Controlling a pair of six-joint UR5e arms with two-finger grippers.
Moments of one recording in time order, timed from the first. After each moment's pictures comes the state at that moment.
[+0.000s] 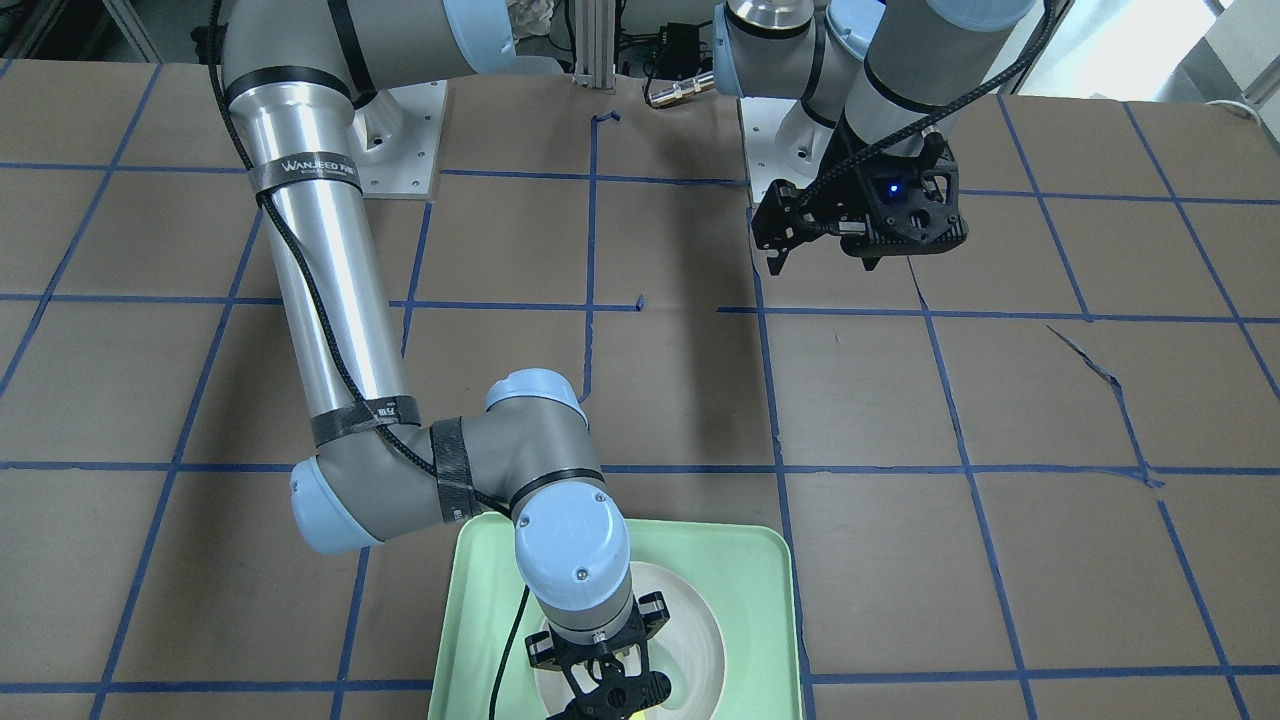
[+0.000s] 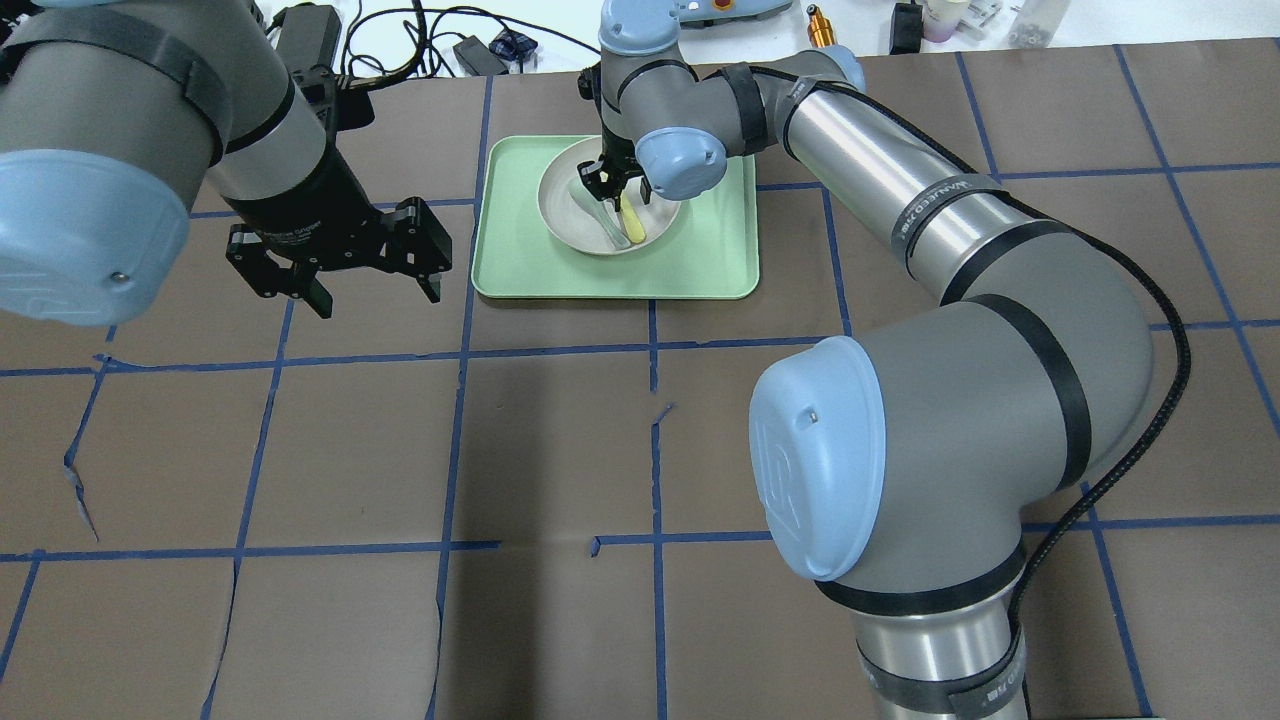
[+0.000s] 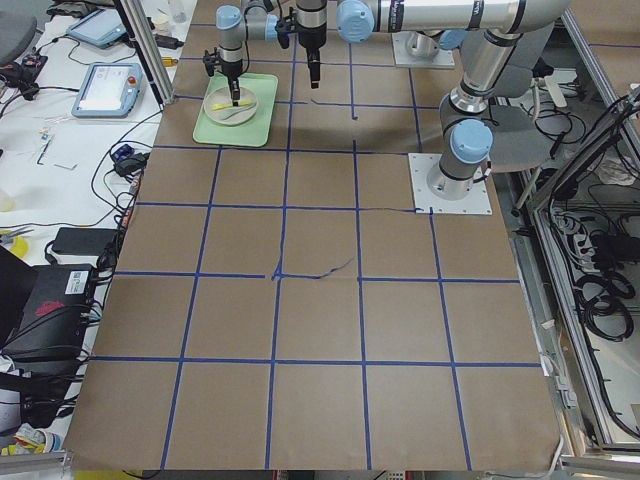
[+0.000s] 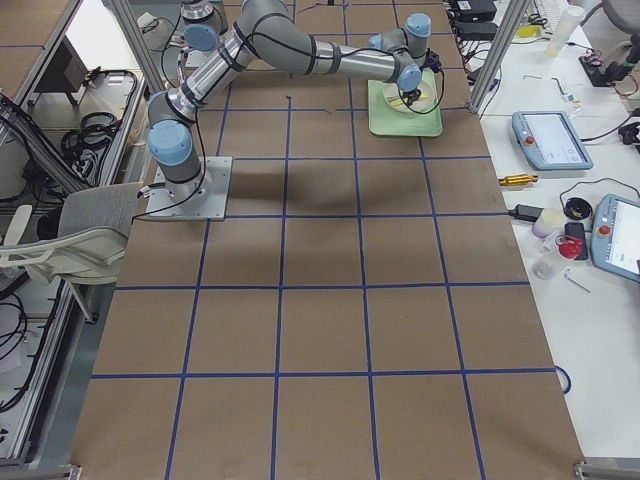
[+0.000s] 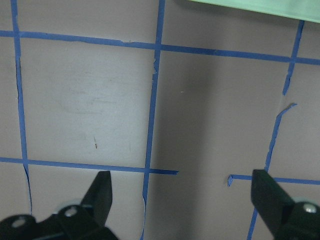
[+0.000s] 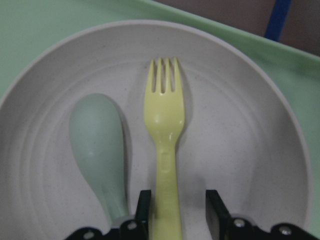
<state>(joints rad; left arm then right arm) -1.61 -1.54 -1.69 -1.51 1.55 -0.15 1.88 -0.63 0.98 -2.06 -1.52 0.02</state>
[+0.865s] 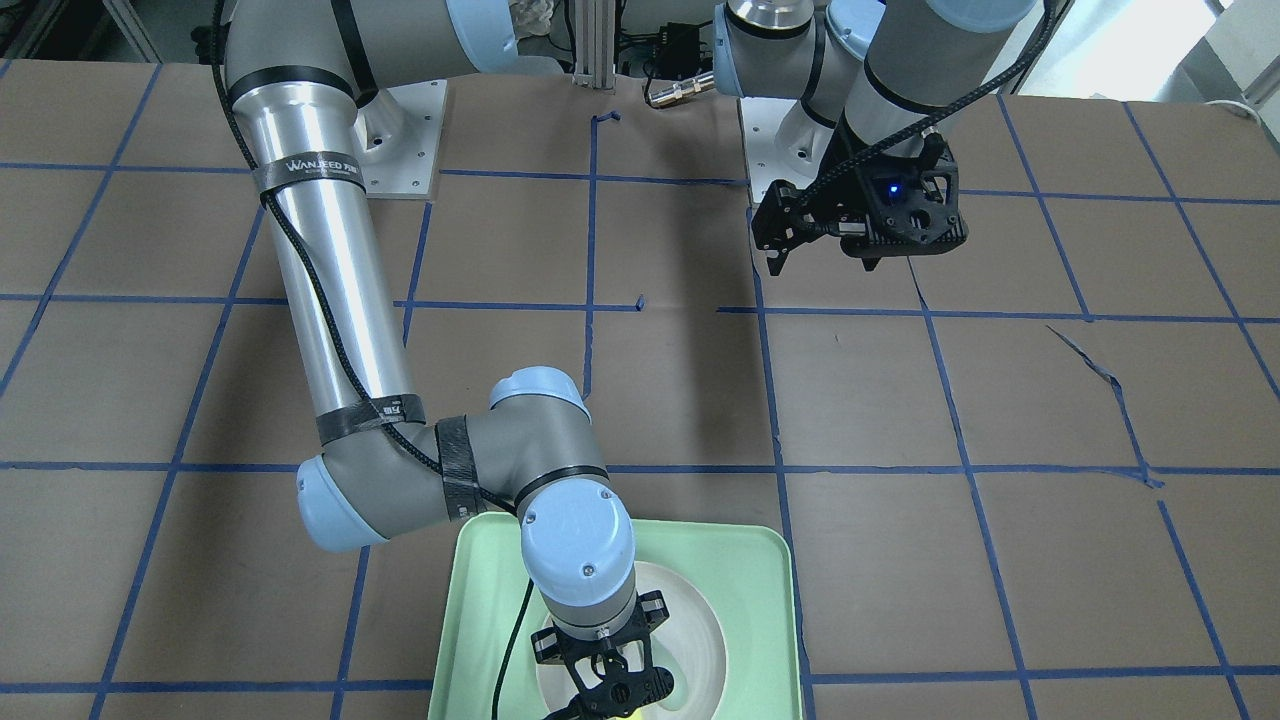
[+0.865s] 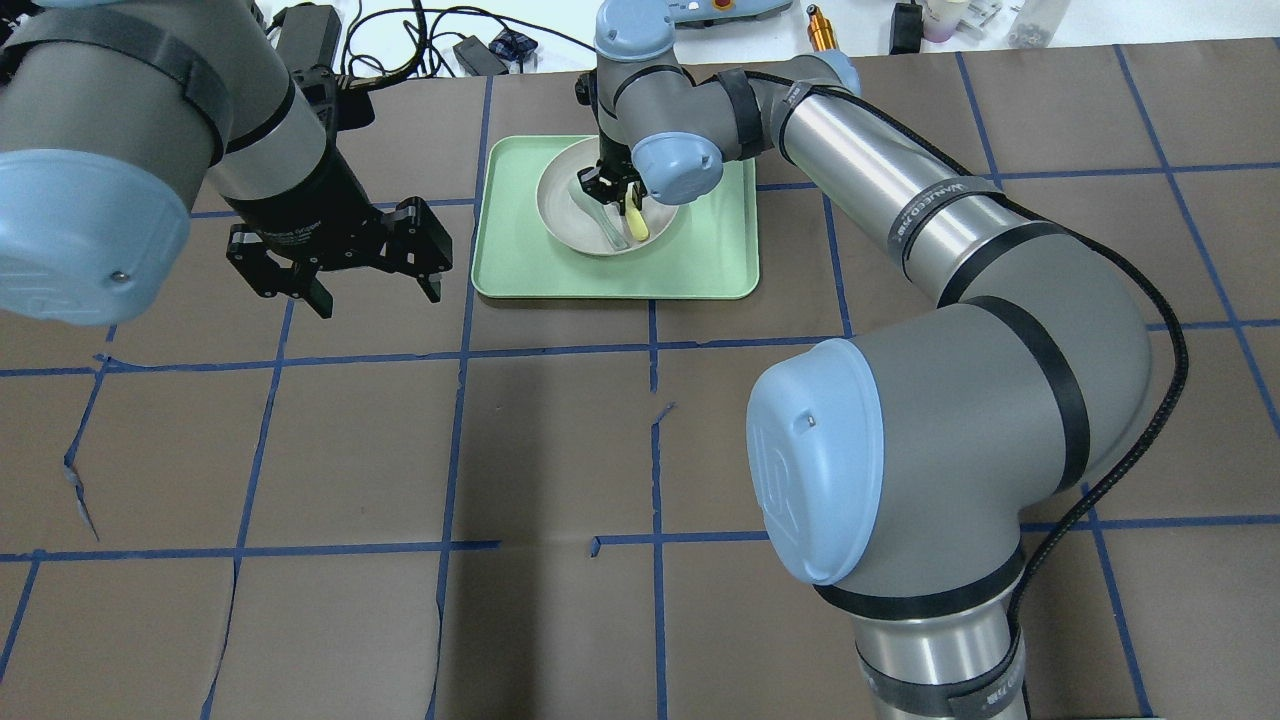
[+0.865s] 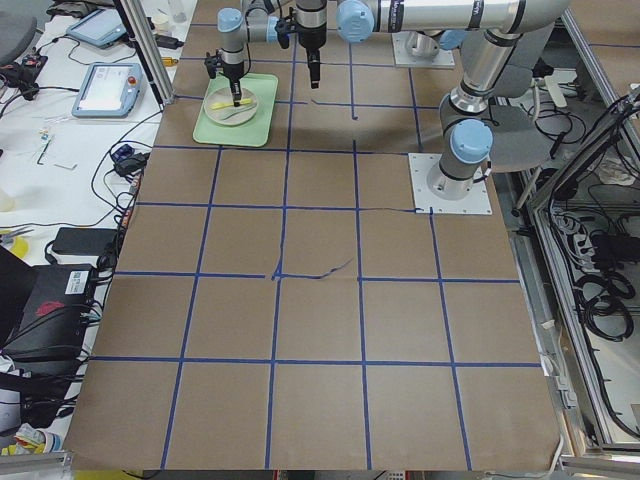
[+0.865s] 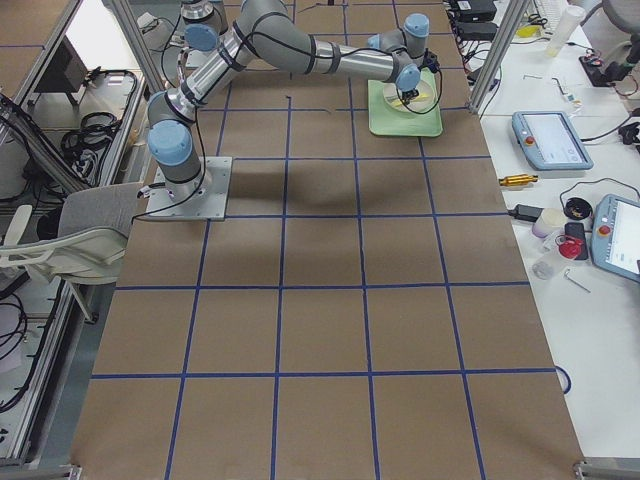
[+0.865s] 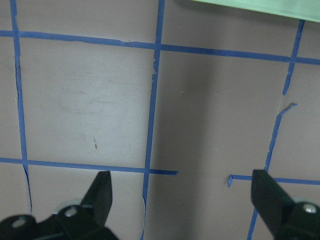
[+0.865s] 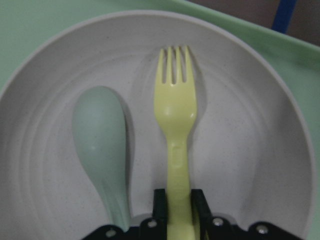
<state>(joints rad) -1.61 -1.54 -1.69 -1.51 1.55 -0.15 1.88 -0.64 0.99 -2.06 -1.53 0.02</state>
